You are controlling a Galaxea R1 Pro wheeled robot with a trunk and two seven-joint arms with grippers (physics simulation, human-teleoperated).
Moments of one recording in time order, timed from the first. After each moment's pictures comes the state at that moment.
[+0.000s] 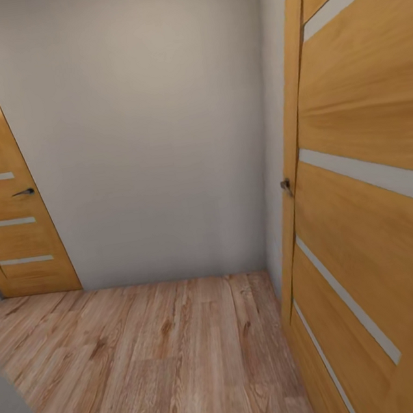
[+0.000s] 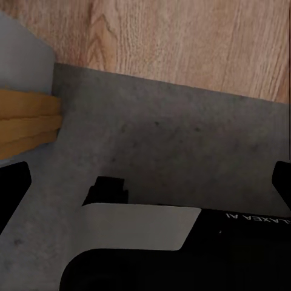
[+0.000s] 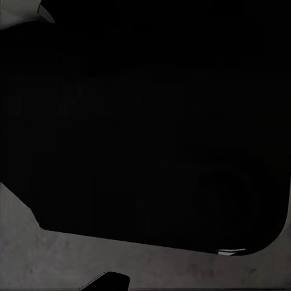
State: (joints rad) left arm -0.22 -0.02 -0.09 -0.15 0.23 0.07 0.04; right arm 0.00 0.04 0.00 0.00 0.00 0.00 0.00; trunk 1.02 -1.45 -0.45
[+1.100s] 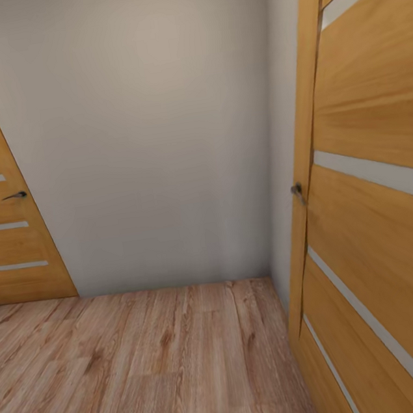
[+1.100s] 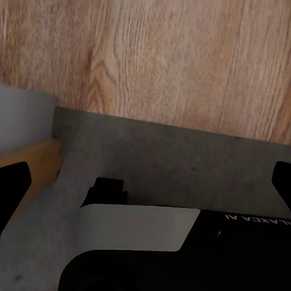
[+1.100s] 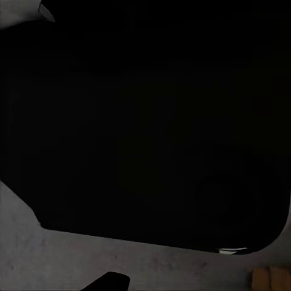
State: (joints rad) left arm -0.22 -0.02 -0.09 -0.15 0.23 0.06 0.04; right arm 0.00 0.04 0.00 0.00 0.00 0.00 0.00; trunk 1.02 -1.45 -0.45
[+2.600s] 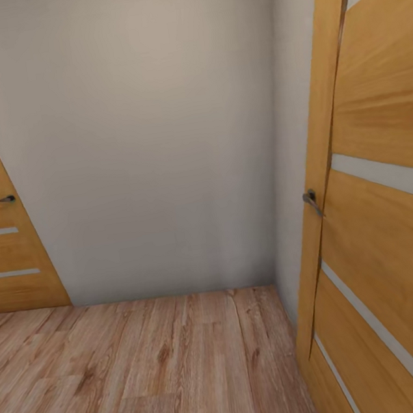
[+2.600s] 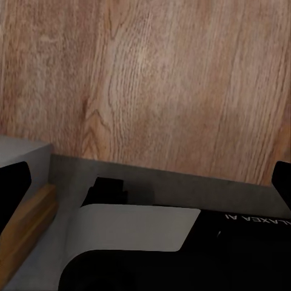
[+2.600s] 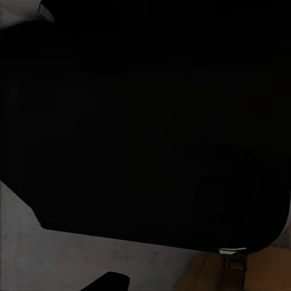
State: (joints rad) left arm -0.22 -0.02 -0.09 -0.15 0.23 0.06 0.04; right arm 0.00 0.04 0.00 0.00 0.00 0.00 0.00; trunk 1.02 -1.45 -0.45
